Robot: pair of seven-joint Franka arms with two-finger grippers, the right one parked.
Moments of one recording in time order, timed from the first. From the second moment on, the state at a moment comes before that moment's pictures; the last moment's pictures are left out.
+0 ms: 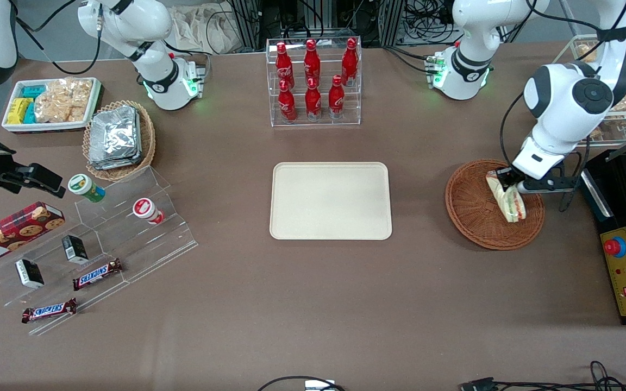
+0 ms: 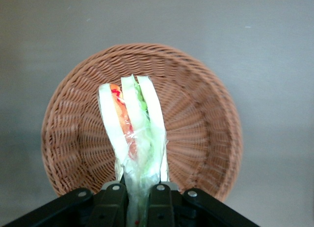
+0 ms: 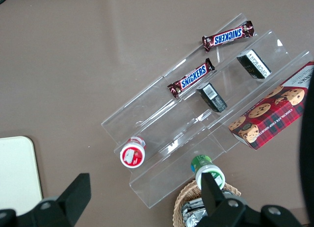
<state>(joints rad) 0.11 -0.14 -0.16 -2.48 0.02 2.44 -0.03</state>
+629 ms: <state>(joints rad) 0.11 -0.16 -0.49 -2.45 -0.04 2.43 -0.06</state>
